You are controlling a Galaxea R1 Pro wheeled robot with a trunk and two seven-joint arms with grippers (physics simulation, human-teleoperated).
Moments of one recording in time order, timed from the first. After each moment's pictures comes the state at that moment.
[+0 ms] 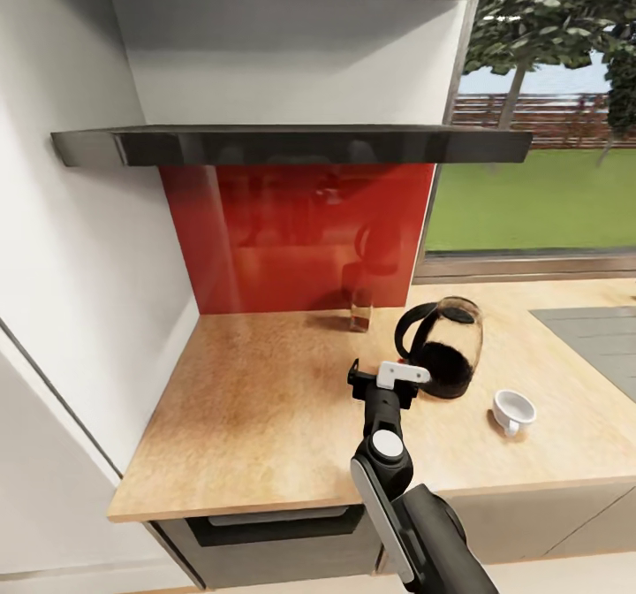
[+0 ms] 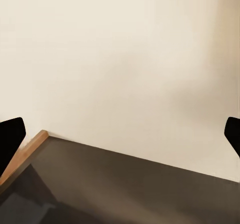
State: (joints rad) left arm -0.08 0.11 -0.25 0.02 0.20 0.11 0.35; right arm -0.39 0.17 0.42 -1.46 -0.11 0.32 -0.71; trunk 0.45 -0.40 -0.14
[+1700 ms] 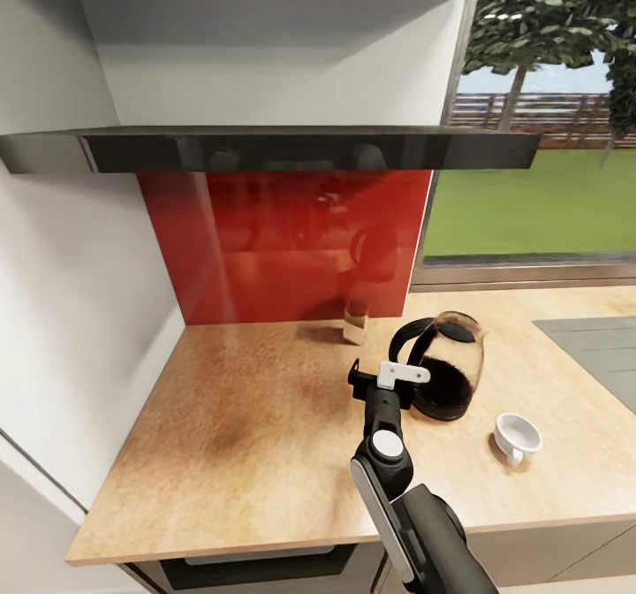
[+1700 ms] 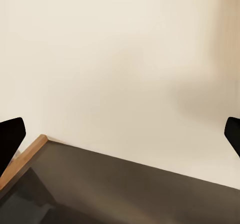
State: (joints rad) left arm -0.08 0.11 -0.25 0.02 0.20 0.11 0.35; right arm -0.39 0.17 0.42 -1.46 -0.11 0.32 -0.71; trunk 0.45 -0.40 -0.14
